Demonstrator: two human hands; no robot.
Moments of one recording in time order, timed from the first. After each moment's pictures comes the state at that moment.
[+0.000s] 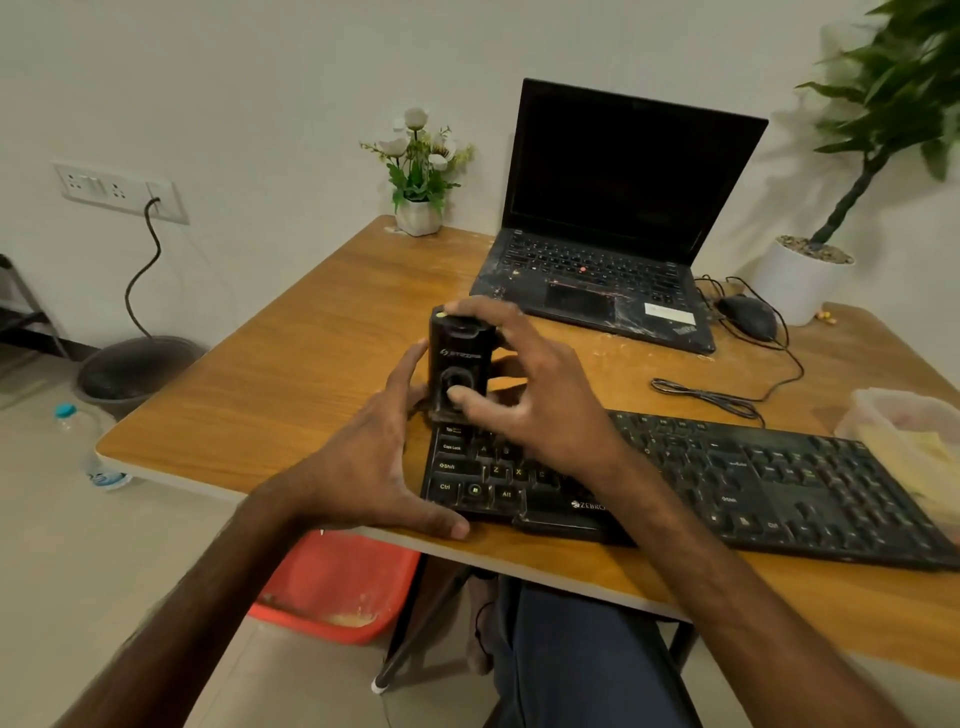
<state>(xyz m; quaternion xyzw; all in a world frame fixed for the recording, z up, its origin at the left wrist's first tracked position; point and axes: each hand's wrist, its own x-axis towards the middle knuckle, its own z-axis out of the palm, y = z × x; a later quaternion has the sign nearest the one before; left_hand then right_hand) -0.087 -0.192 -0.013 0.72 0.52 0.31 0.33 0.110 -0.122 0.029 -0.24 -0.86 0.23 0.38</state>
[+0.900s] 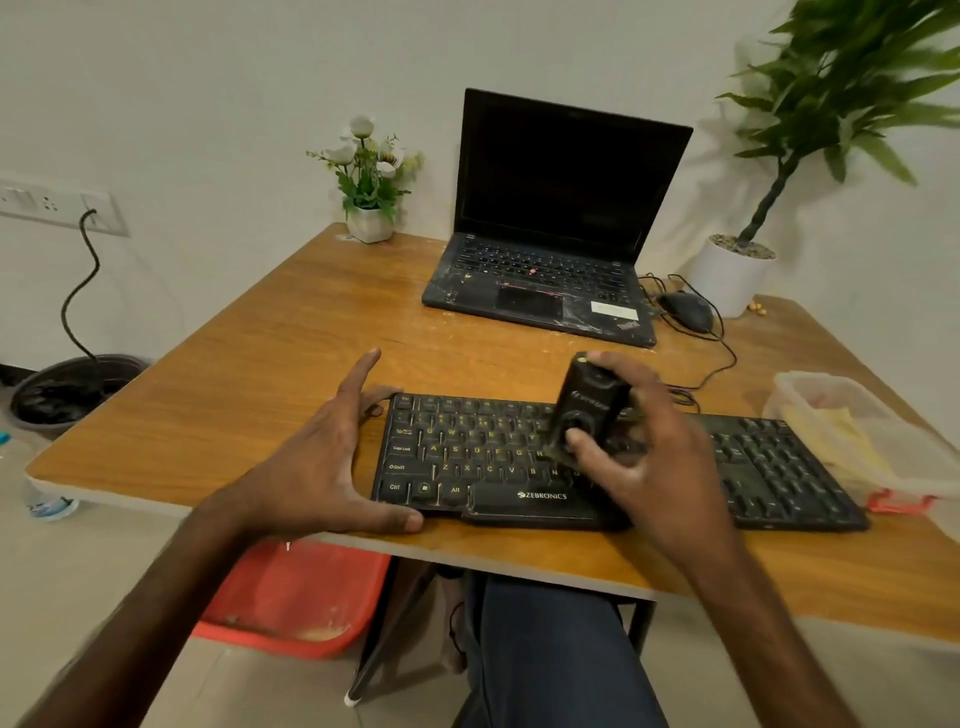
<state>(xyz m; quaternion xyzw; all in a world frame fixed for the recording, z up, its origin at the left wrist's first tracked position) -0.088 -0.196 -0.013 0.74 0.54 0.27 0.30 0.232 -0.176 0.014 -0.44 -0.78 0.17 0.42</state>
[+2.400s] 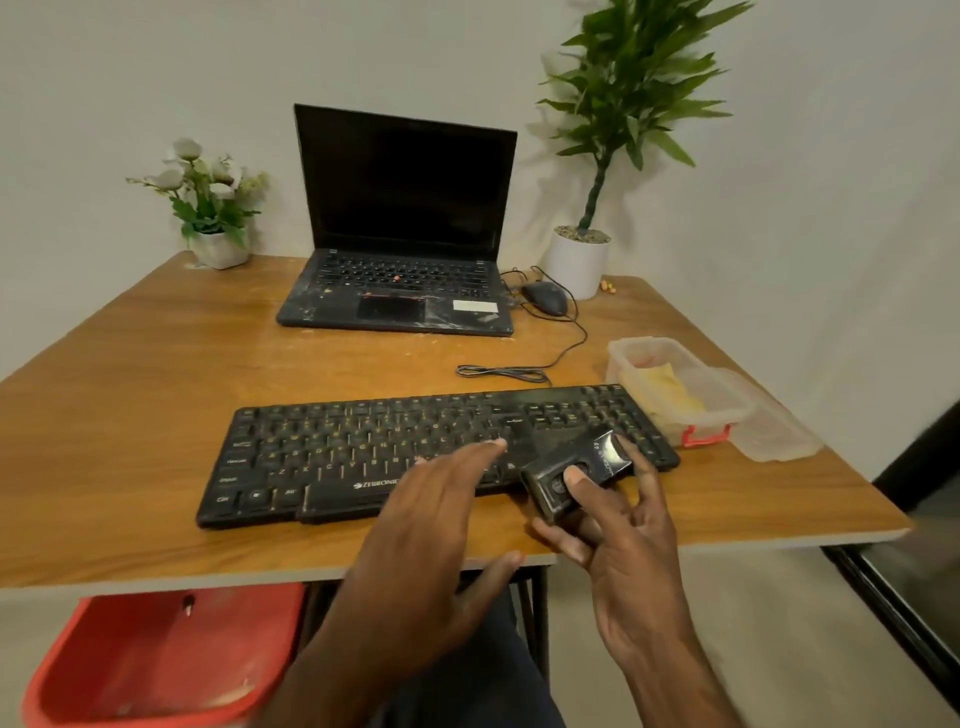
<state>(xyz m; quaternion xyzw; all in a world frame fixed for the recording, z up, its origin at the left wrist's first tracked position) 0.117 -0.246 -0.019 0.83 0.42 0.35 0.05 0.297 -0.254 -0.006 -0.44 -0.29 0.51 0.69</state>
